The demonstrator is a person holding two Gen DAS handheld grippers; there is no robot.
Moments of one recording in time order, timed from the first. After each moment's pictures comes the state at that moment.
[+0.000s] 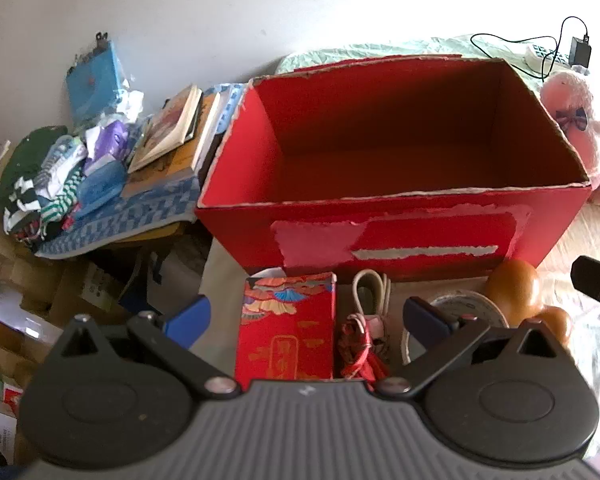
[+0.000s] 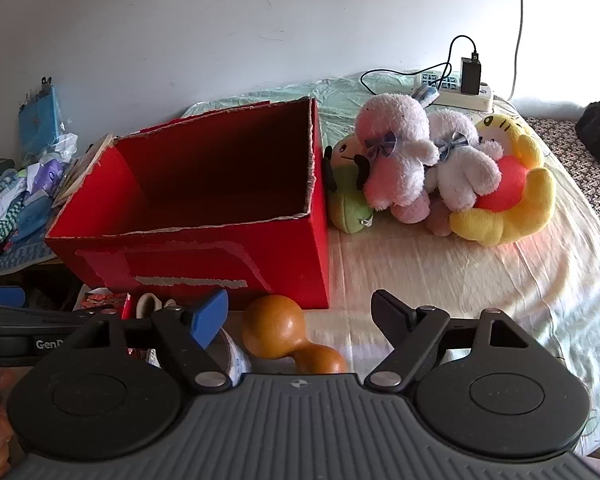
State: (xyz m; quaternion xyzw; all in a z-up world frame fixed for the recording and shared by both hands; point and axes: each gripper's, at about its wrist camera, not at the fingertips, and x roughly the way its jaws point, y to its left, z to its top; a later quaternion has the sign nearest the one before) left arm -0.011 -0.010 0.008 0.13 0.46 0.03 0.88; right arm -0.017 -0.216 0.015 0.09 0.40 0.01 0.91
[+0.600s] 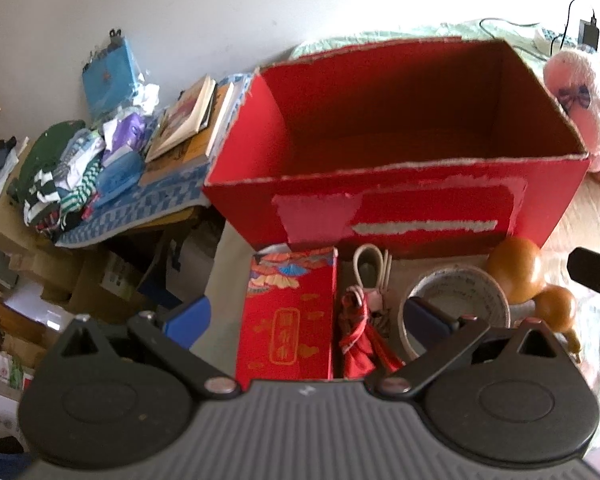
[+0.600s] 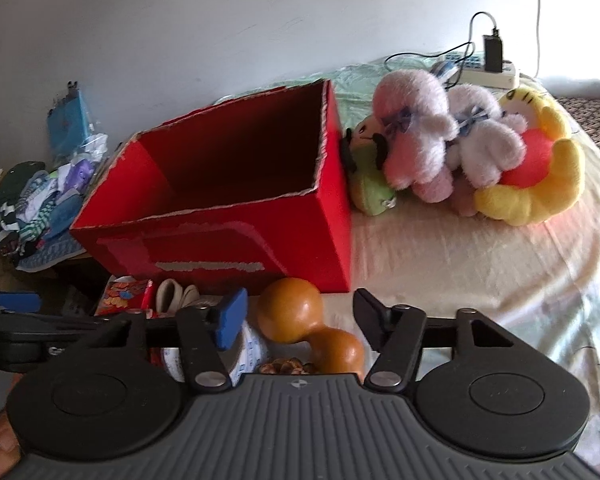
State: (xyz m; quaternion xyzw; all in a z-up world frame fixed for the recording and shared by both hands) left arm -0.024 -0.028 -0.005 0.16 0.49 0.07 0.86; right arm -0.025 -0.243 -0.001 0.13 0.39 0.09 0.91
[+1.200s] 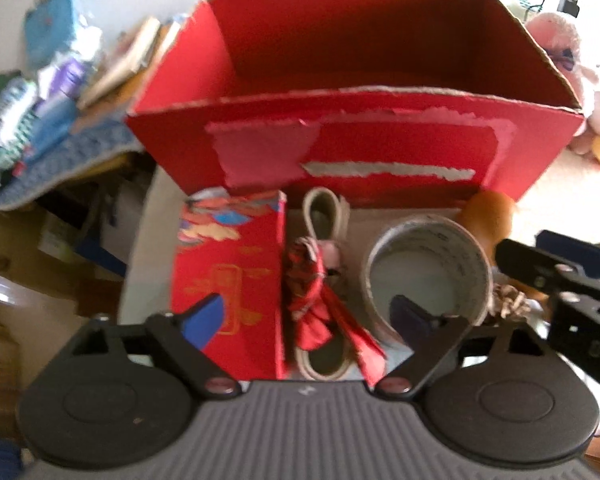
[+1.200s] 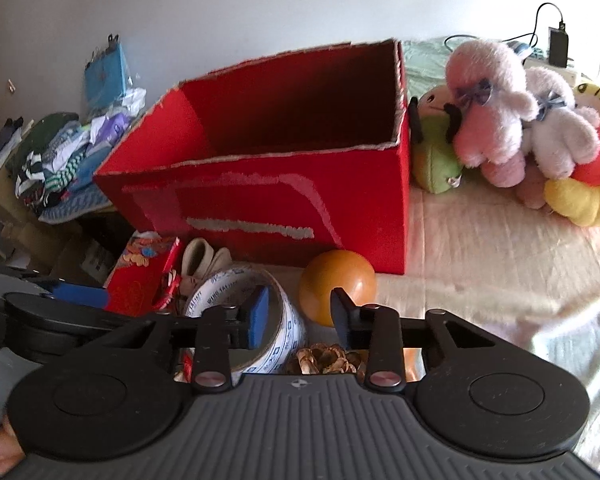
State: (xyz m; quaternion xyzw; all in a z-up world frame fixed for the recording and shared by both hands) left arm -0.008 -0.010 -0.043 0.10 0.54 -0.01 0.84; right arm -0.010 -0.215 -0.027 0.09 0.42 0.15 0.89
